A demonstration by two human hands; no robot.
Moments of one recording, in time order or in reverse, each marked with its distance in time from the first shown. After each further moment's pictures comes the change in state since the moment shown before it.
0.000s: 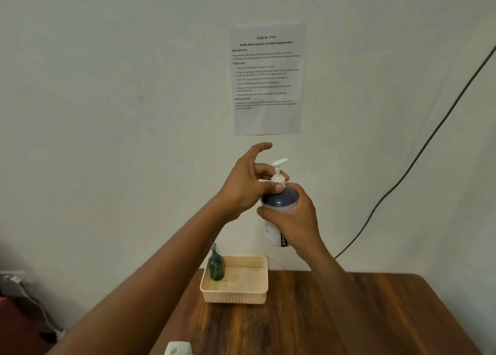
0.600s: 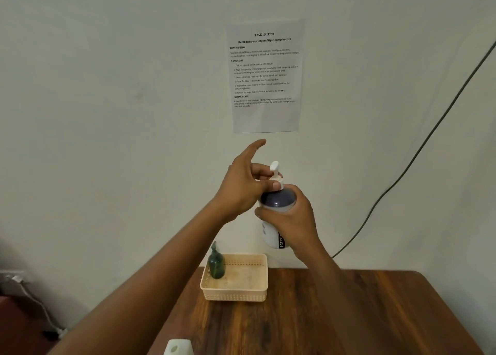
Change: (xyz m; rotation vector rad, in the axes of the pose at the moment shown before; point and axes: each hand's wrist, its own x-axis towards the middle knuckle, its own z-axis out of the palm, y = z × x) left_hand -0.003 -0.003 0.002 0.090 0.089 0.015; right_hand -0.004 0.001 0.001 0.035 -0.039 0.039
